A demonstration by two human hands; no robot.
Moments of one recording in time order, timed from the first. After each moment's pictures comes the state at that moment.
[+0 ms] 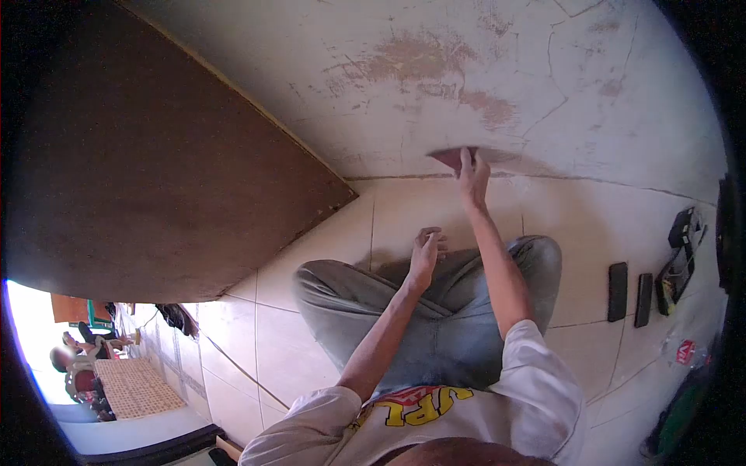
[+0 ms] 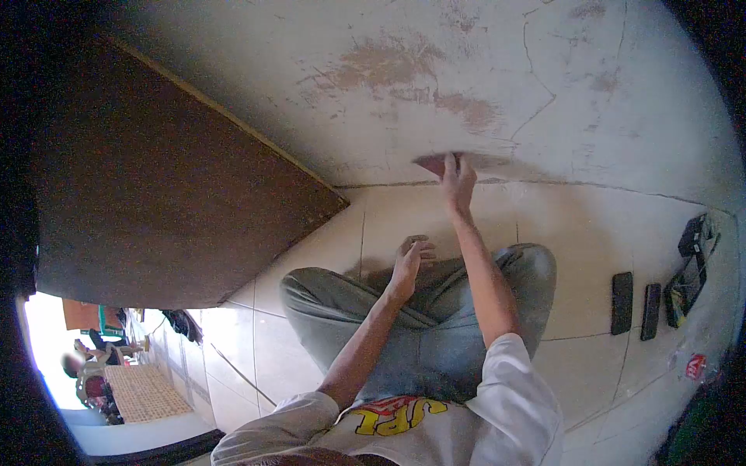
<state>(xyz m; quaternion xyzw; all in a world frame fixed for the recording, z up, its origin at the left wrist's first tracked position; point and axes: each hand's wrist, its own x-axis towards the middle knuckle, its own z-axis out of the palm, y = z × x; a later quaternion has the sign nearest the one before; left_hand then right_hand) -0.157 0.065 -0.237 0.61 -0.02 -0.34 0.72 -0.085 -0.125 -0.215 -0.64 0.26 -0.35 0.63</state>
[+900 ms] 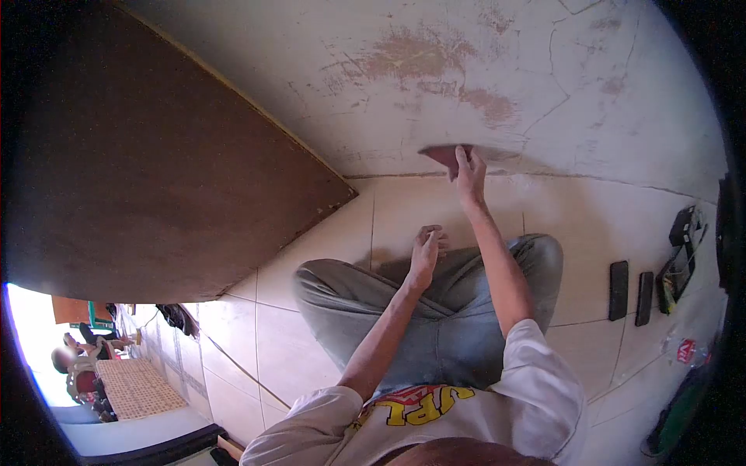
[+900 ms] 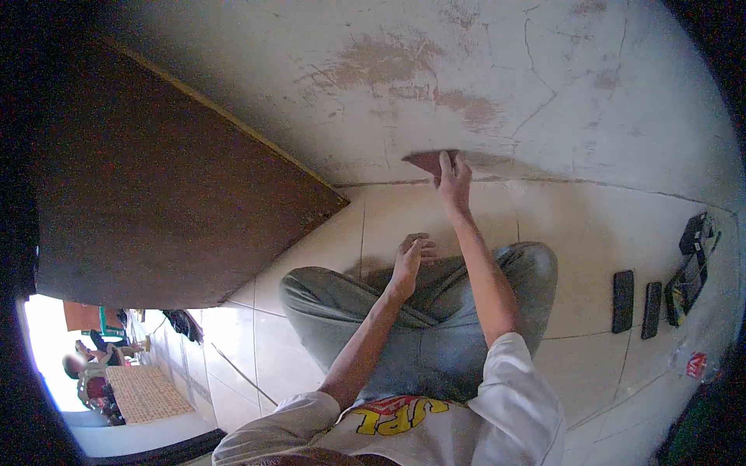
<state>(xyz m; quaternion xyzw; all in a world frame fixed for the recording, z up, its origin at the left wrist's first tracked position) -0.156 0.063 -0.239 0.60 -0.01 -0.33 0.73 -0.090 -0.107 -0.191 -0.52 0.23 -0.32 0.76</state>
